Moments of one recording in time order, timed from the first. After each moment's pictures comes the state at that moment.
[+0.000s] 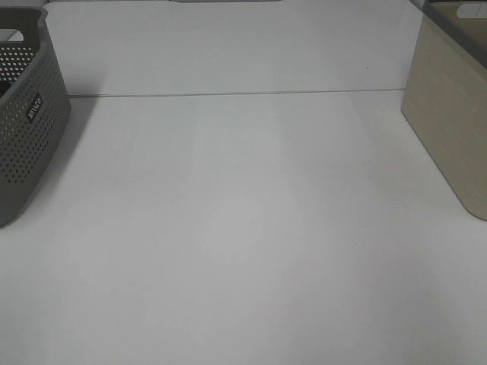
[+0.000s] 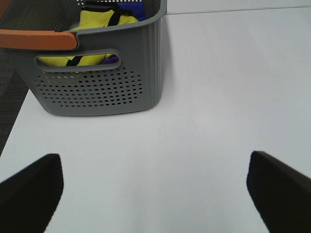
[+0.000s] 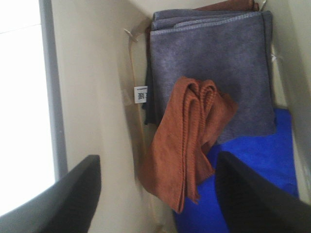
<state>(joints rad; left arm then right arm) 0.02 -0.01 -0.50 0.00 1.06 0.01 -0.30 1.99 -2.04 0.24 1.22 -0.22</state>
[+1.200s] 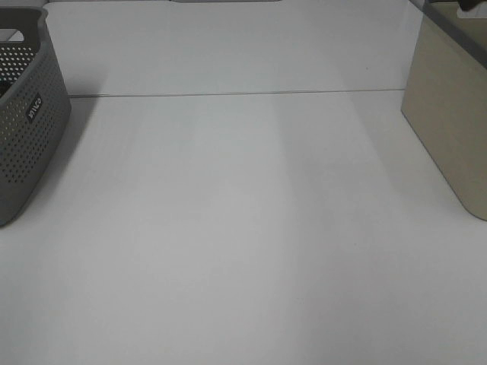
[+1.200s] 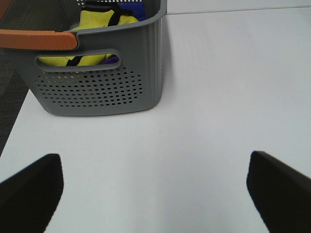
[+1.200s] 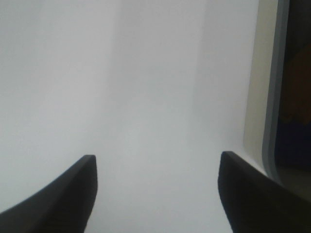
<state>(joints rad) 0.02 -0.01 -0.50 0.00 1.06 0.01 0.02 1.53 -1.57 0.21 1.22 -0.19</state>
